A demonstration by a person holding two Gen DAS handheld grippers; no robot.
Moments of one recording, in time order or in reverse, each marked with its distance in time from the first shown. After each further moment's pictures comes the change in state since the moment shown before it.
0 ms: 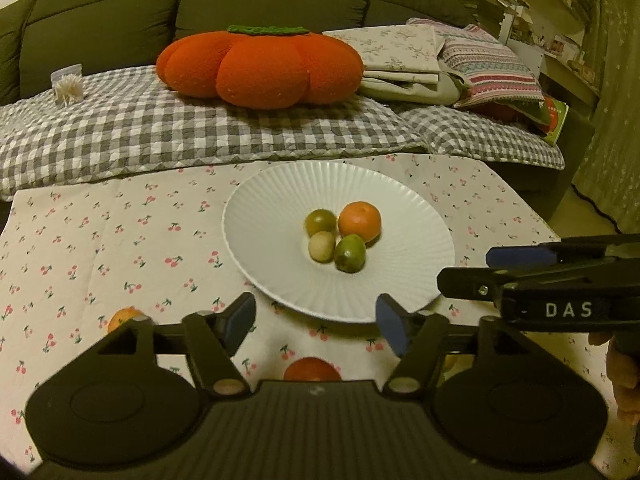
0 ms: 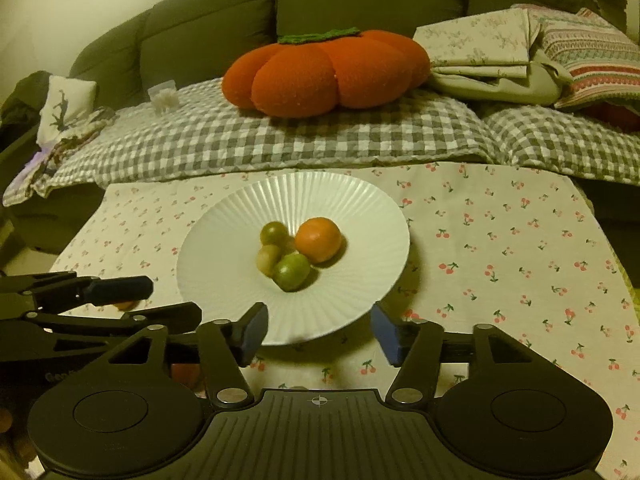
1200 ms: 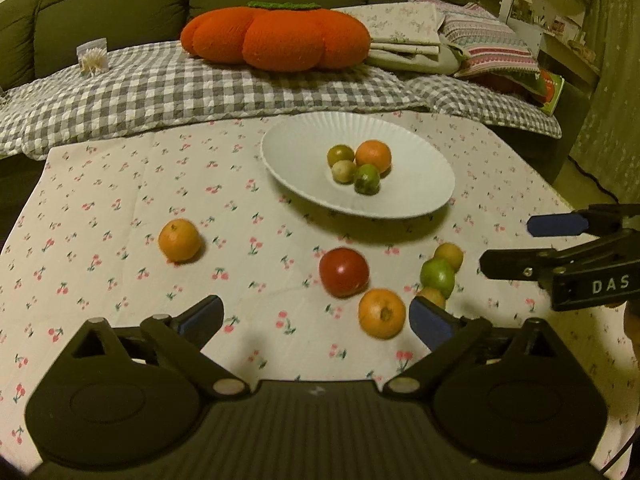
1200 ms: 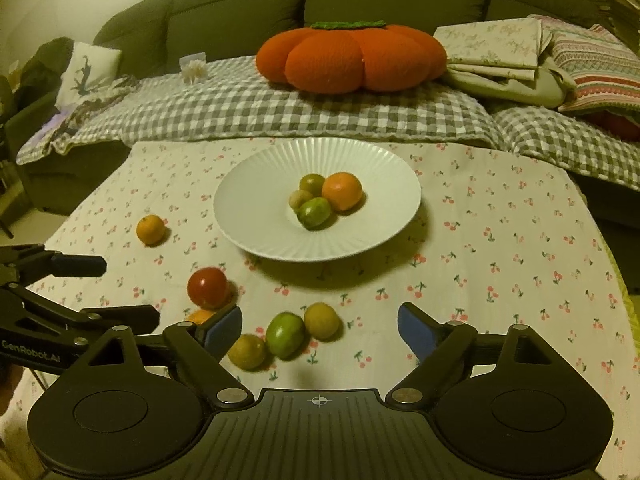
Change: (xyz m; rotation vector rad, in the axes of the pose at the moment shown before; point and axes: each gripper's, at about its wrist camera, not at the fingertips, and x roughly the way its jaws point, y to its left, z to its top) left arm -0.050 0.017 -0.055 0.008 0.069 0.026; right arm -0.035 0.020 -0.046 -0.085 0.028 0.000
